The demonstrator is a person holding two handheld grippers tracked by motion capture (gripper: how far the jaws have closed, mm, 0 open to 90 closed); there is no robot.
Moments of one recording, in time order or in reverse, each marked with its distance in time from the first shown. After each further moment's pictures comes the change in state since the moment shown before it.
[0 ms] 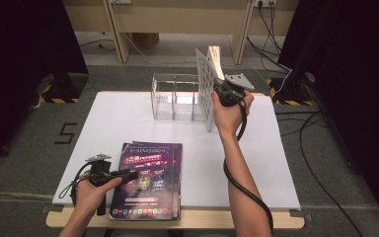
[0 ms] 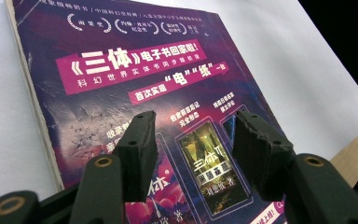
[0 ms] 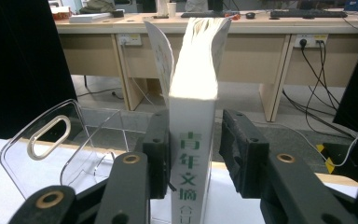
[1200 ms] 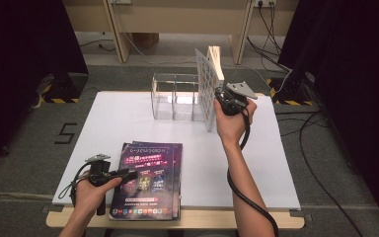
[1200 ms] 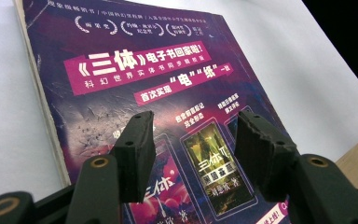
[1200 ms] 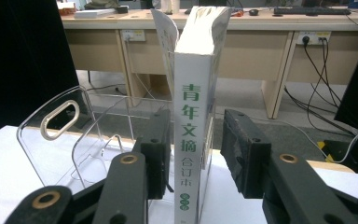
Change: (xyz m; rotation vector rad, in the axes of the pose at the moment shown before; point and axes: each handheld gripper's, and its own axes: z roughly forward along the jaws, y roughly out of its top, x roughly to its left) left arm 0.000 0.000 -0.001 -0.007 0.013 -0.001; right arm -0.001 -0.013 -0.023 0.007 0.012 -0.020
